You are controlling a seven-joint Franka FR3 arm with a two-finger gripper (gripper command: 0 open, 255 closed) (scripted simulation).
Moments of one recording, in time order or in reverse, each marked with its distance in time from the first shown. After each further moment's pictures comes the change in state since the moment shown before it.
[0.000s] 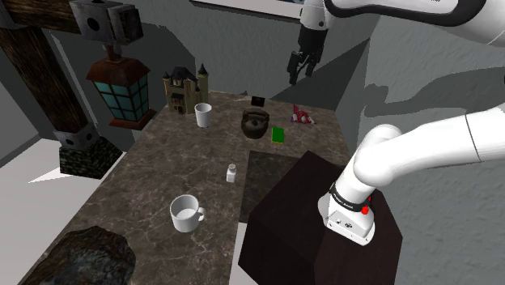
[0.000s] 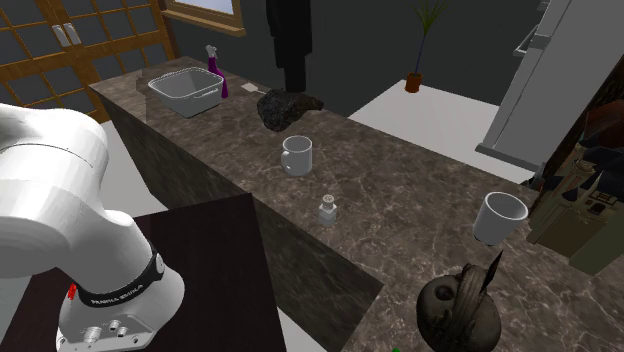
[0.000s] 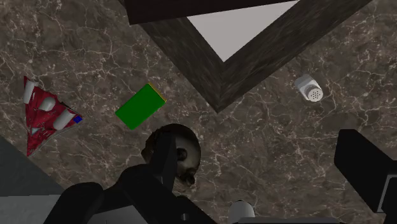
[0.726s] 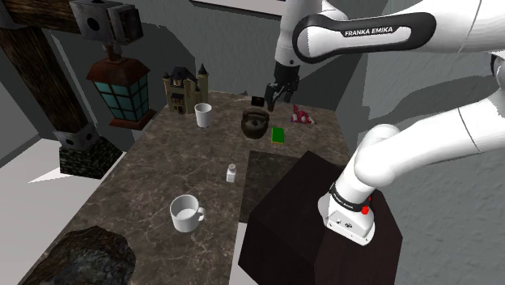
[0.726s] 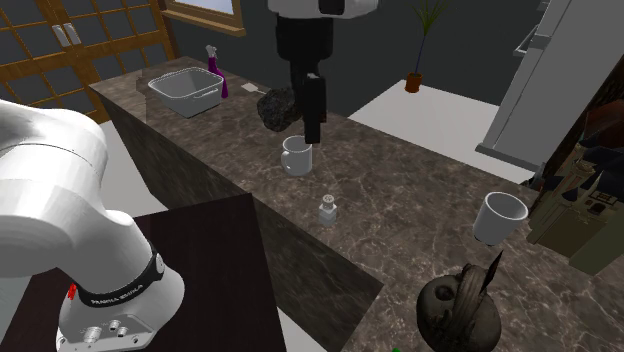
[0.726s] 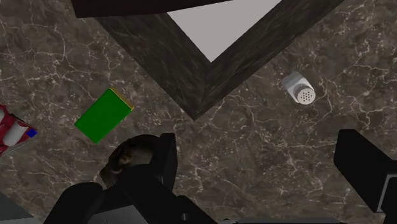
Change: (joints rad) arm 0.026 0.104 0.057 -0.194 0.058 0.290 0.105
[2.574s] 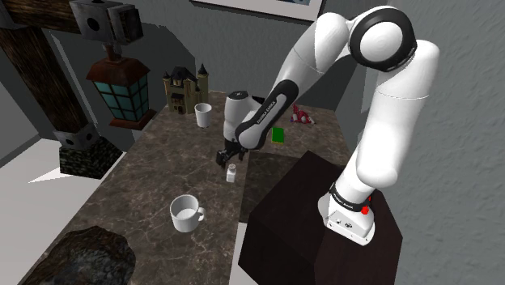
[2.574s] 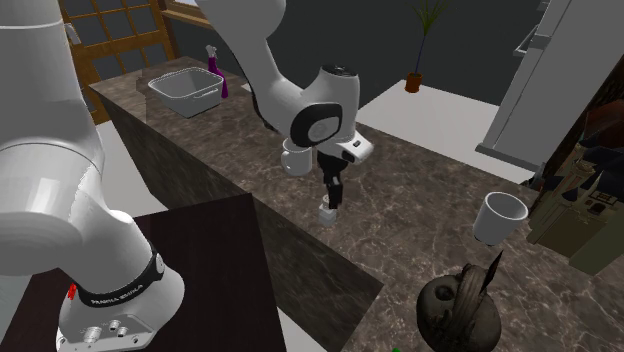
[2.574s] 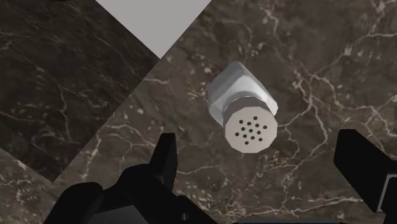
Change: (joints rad) arm 0.078 0.893 0.119 0.030 -0.038 0.863 0.327
